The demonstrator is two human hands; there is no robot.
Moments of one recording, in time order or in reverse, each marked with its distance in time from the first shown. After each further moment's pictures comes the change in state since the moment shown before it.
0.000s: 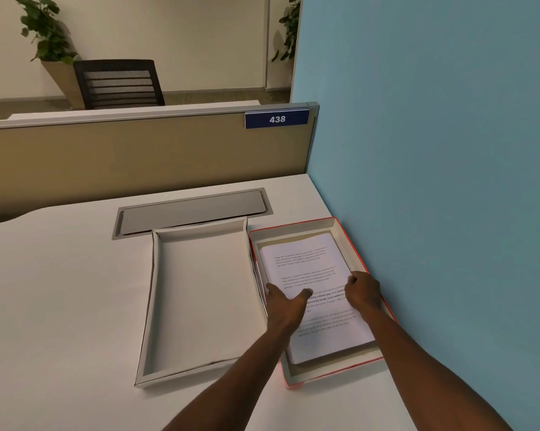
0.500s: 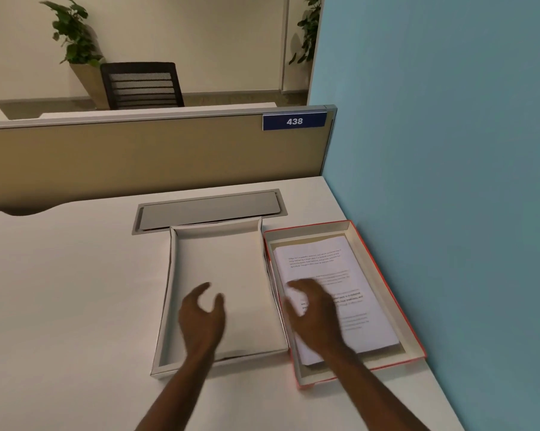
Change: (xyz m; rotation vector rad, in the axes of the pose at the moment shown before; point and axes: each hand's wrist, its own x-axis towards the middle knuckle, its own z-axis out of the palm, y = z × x) left_hand -0.031 -0.028 -0.155 0.025 0.595 0.183; right_hand -0.134 -0.092 0.009 0.347 0.012 -0.647
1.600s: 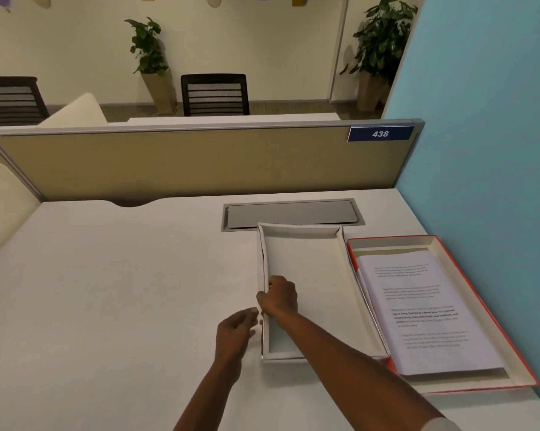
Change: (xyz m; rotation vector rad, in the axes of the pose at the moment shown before) left_hand 0.074 -0.083 -0.137 -0.265 -0.280 -0.291; right_hand 0.046 -0.182 0.220 -0.038 -0.411 0.492
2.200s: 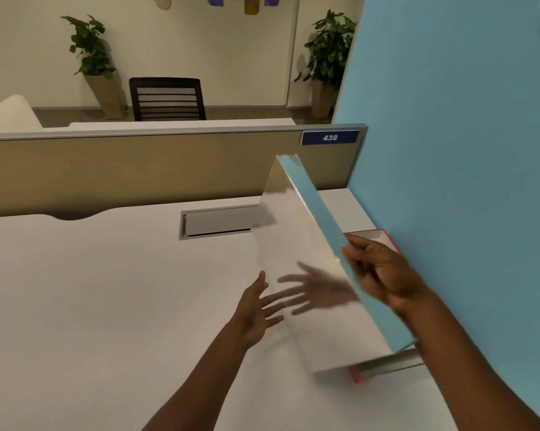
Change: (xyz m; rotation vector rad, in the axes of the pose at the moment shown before) left_hand -0.005 0.059 0.104 -0.283 -0.536 -0.350; right_hand -0.070 0.068 -0.259 1.202 -0.175 -0.137
